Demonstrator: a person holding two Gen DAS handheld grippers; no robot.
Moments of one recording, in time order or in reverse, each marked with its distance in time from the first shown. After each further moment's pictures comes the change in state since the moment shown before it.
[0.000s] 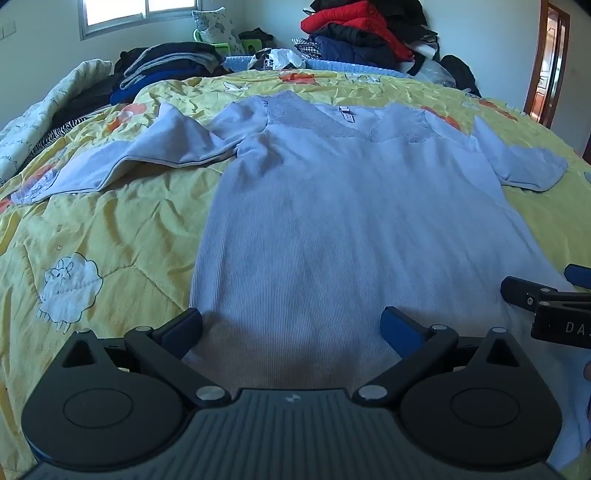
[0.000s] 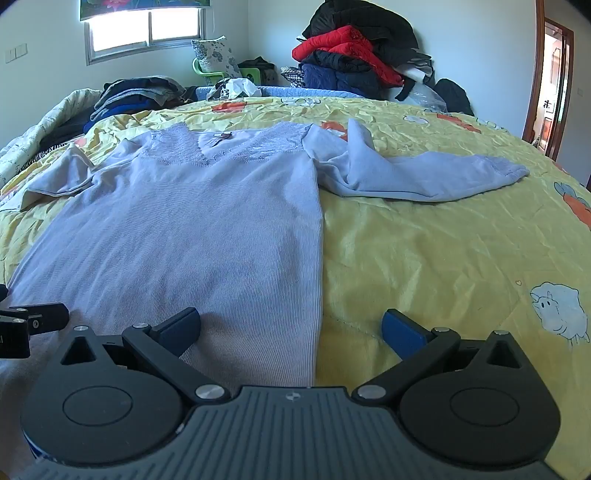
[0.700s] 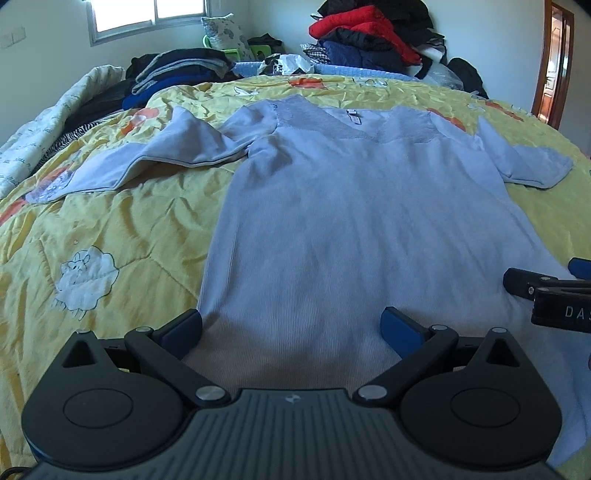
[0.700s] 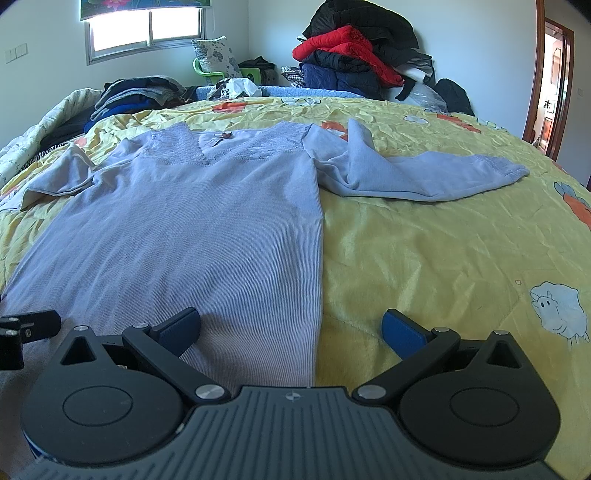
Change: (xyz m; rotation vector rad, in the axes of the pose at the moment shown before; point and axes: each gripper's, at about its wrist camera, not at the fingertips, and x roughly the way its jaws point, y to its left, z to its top) left arm -0.012 -0.005 -0.007 -0.002 -0.016 0.047; right arm -0.001 0.000 0.000 0.000 0.000 0.000
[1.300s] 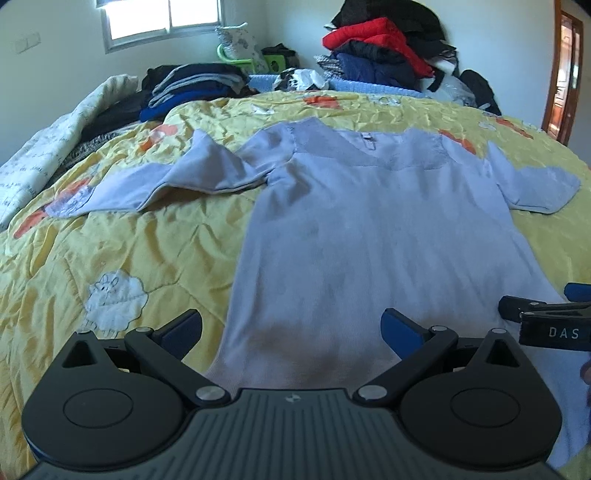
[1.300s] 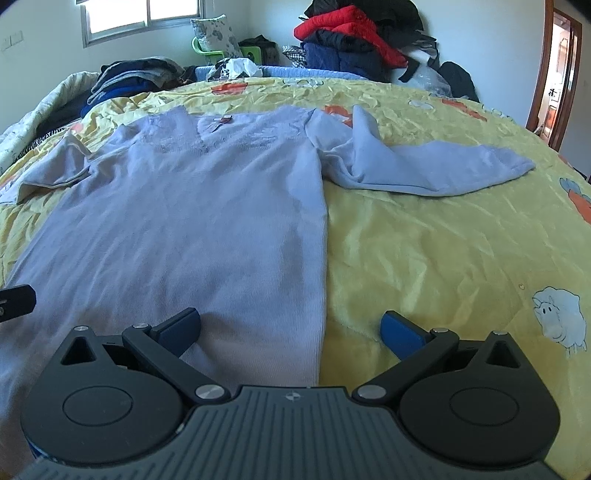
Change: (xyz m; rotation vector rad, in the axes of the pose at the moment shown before) left arm -0.017 0.009 0.018 -0.025 -0.021 0.037; right arm 0.008 0.003 0.014 -0.004 0.081 -0.001
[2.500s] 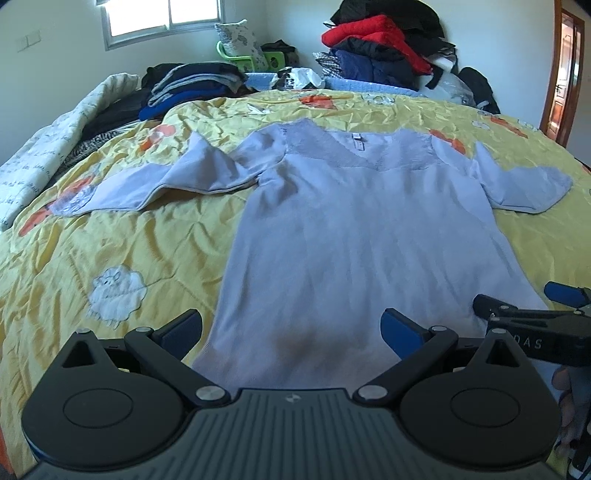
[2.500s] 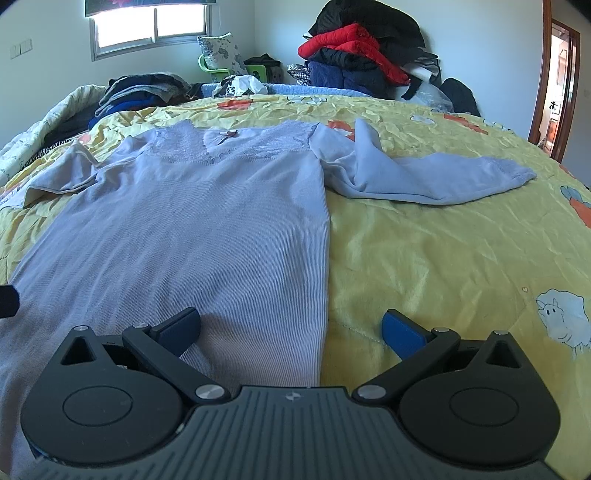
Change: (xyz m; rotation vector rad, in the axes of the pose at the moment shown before) left arm -0.020 -0.016 0.003 0.007 0.012 -0.004; right arm -0.004 -0.002 -0.010 -0.007 -0.066 0.016
